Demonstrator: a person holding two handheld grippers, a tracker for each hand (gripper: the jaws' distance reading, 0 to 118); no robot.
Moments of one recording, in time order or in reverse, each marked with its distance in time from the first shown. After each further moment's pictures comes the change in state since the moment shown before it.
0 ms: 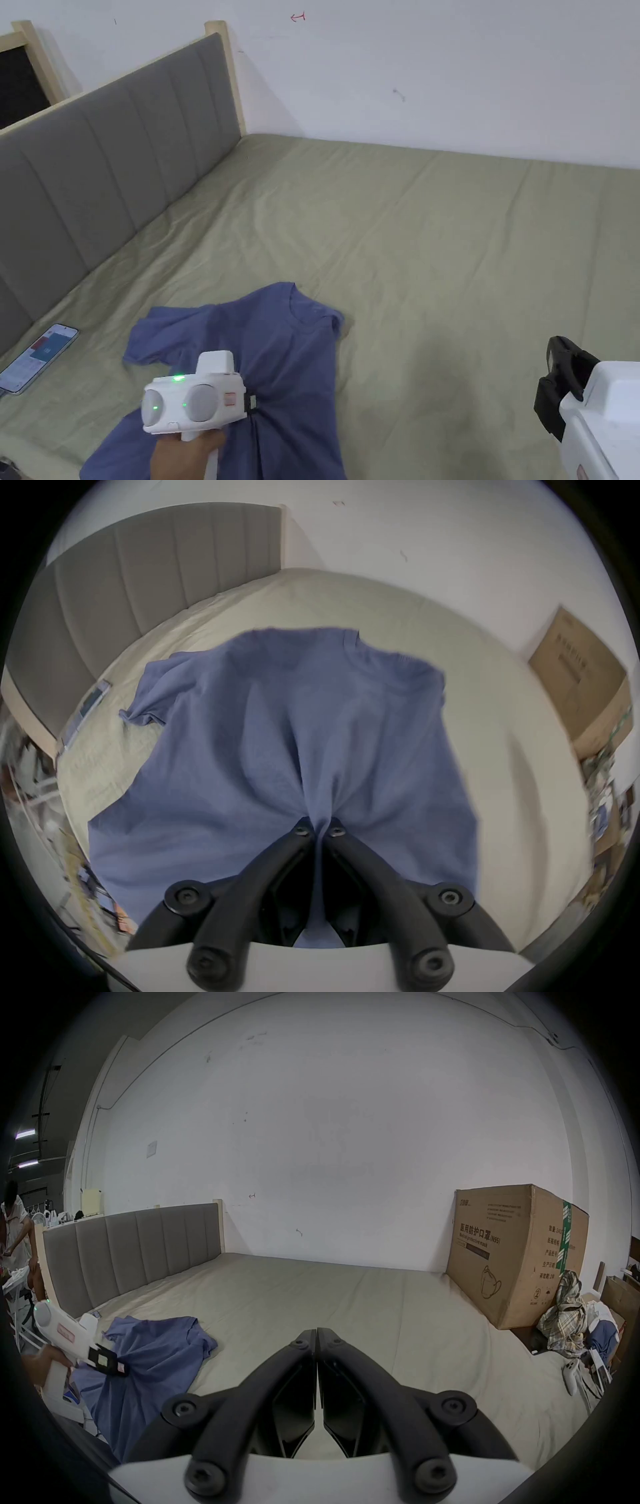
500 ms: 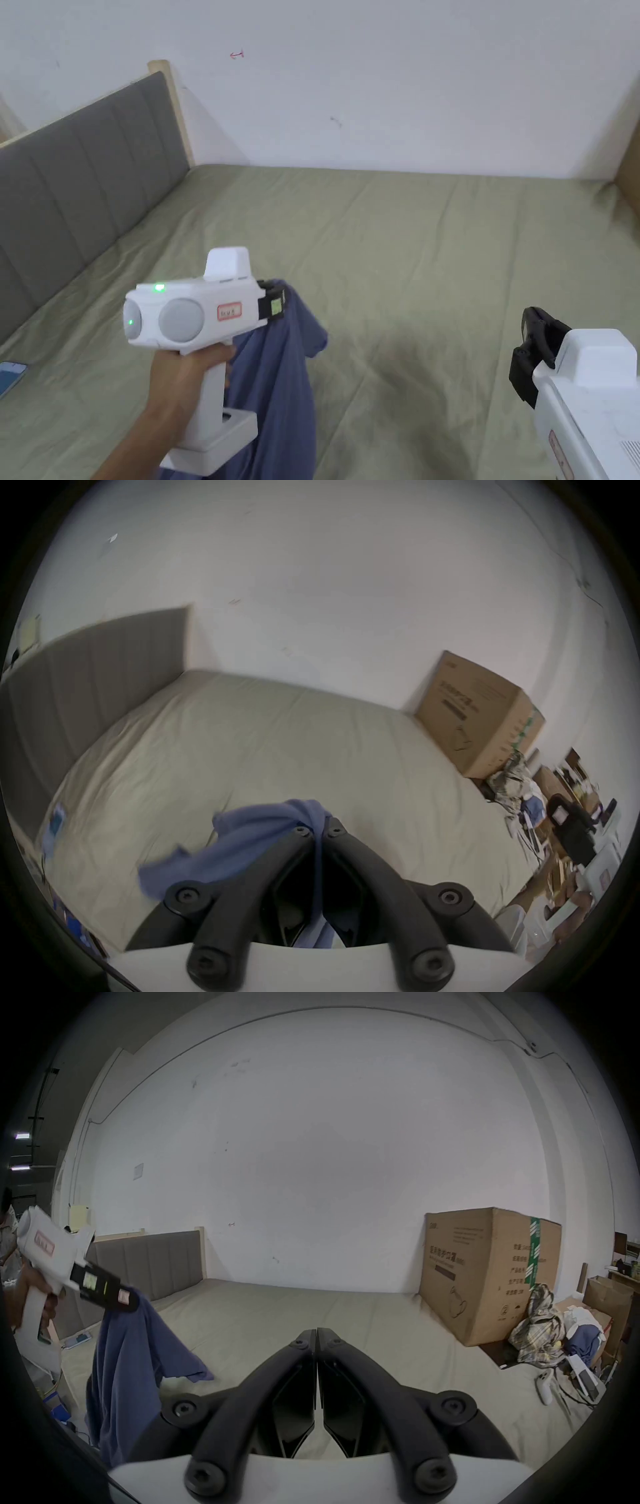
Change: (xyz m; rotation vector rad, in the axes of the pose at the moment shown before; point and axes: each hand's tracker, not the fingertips) left arm 0.167 0.073 0.158 0.280 -0.367 -0.293; right arm 0.049 0.026 0.064 0.108 -0.082 -0.022
